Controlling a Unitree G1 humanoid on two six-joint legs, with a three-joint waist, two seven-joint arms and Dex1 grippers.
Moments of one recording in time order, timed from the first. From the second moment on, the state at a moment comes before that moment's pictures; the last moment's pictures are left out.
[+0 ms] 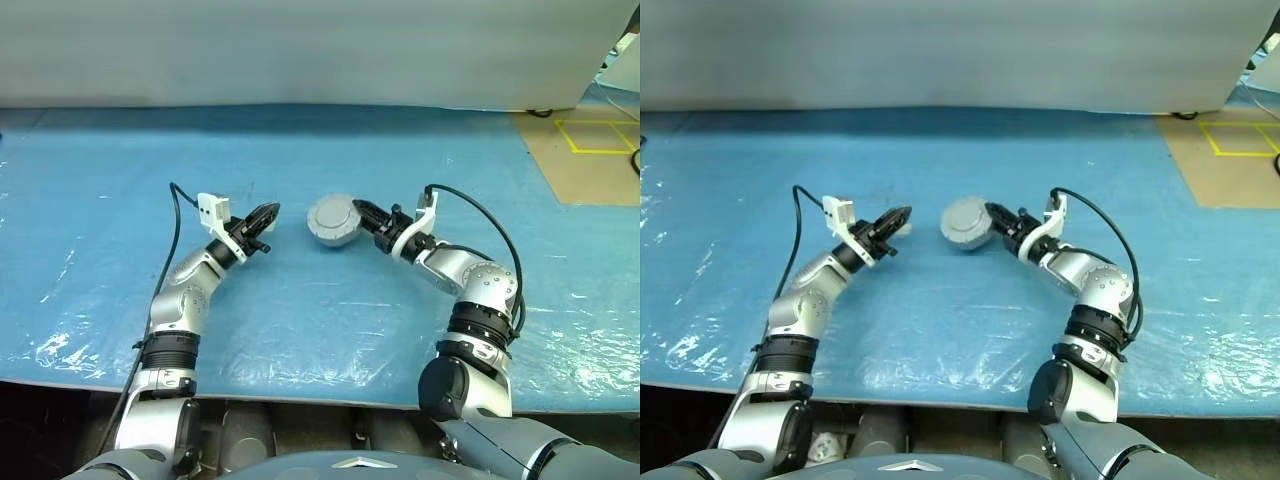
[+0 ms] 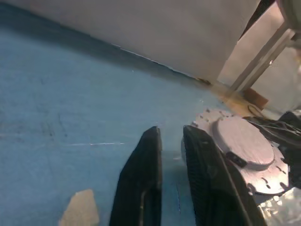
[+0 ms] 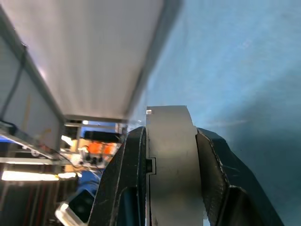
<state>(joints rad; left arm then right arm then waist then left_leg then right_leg) -0.43 0.13 0.20 0.27 -0.59 0.33 -0.70 -0.69 0.07 -0.73 0.25 0.87 1.17 0.19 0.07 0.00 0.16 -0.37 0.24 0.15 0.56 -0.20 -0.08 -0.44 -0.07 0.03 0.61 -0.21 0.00</state>
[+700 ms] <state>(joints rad) -0.44 0.01 0.31 0.15 -0.92 0.65 -0.49 -0.71 0.09 -0.66 0.26 1.10 1.06 0.17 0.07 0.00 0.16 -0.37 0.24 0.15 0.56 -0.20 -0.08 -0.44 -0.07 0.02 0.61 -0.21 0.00</state>
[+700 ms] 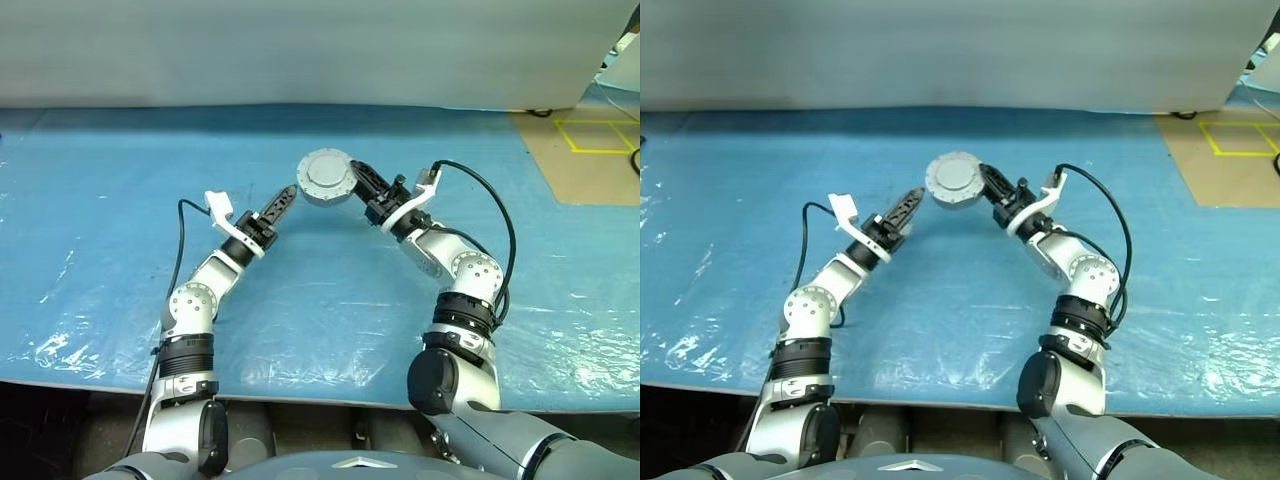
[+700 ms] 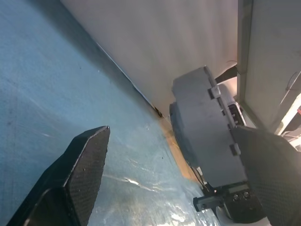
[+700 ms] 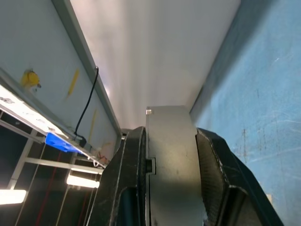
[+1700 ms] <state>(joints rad) -0.47 -0.04 0.31 0.15 -1.02 0.75 -0.49 -0.66 0.05 -0.52 0.25 1.16 1.04 0.21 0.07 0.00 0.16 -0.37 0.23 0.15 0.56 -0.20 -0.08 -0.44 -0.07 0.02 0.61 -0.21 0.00</state>
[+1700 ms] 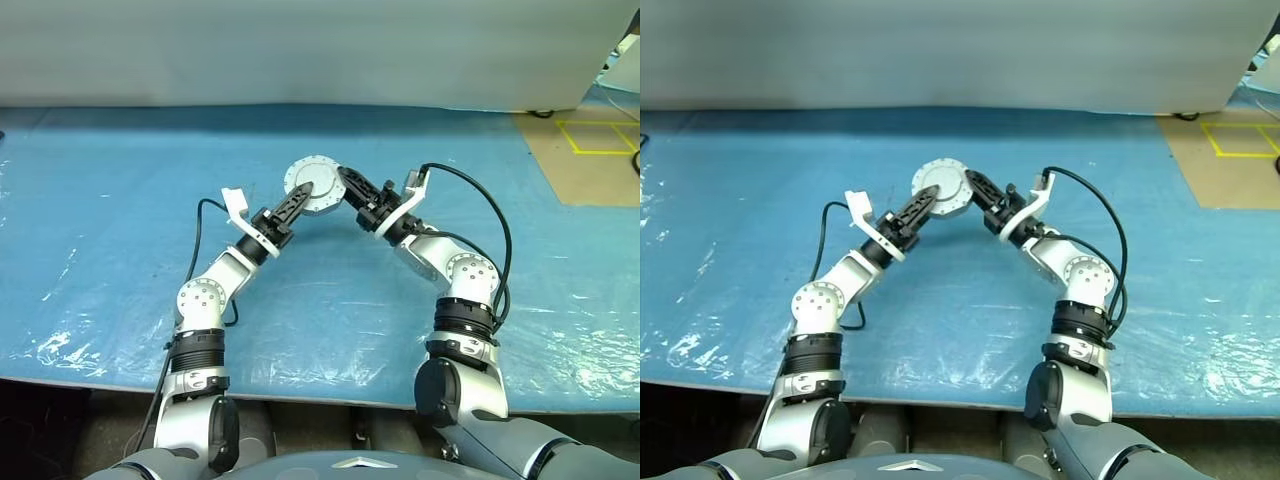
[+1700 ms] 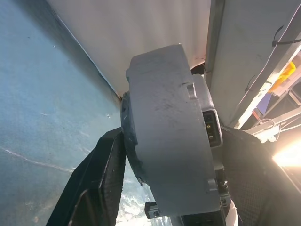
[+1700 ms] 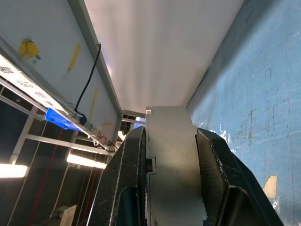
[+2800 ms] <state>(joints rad) -0.63 -0.06 0.64 0.44 -1.06 0.24 -0.30 -0.66 0.03 -0.44 0.22 1.15 0.88 0.22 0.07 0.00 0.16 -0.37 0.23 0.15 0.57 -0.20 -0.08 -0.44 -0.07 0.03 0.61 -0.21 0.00</state>
